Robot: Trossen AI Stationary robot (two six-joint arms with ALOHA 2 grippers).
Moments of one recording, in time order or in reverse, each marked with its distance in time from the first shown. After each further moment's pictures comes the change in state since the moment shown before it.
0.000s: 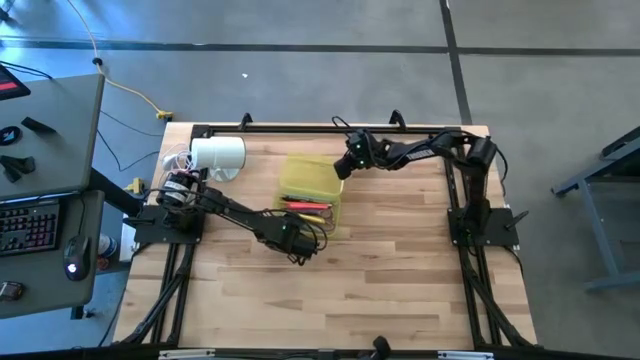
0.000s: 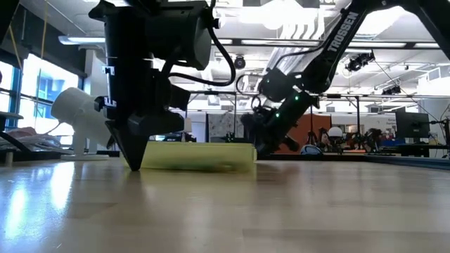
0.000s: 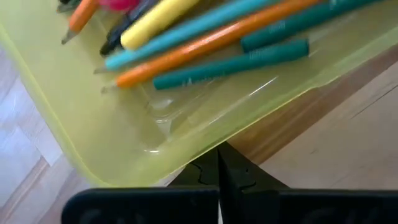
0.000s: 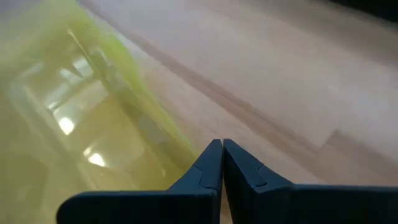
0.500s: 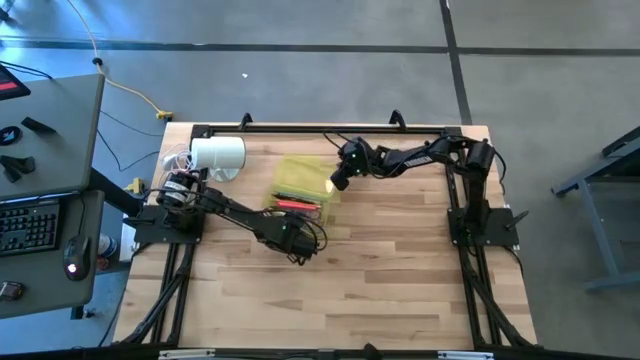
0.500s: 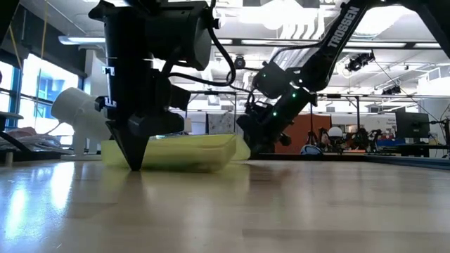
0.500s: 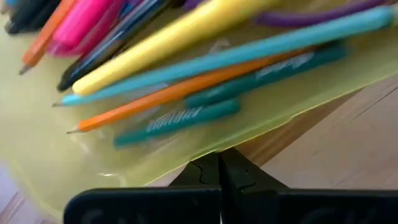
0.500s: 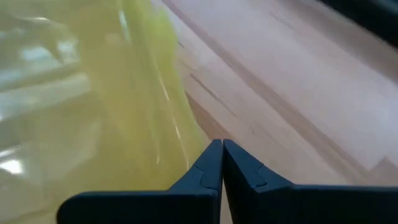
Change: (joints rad) left arm 0.000 0.002 0.000 0.000 -0.007 0.004; right arm 0.094 -0.004 -0.004 0.039 0.047 -0.173
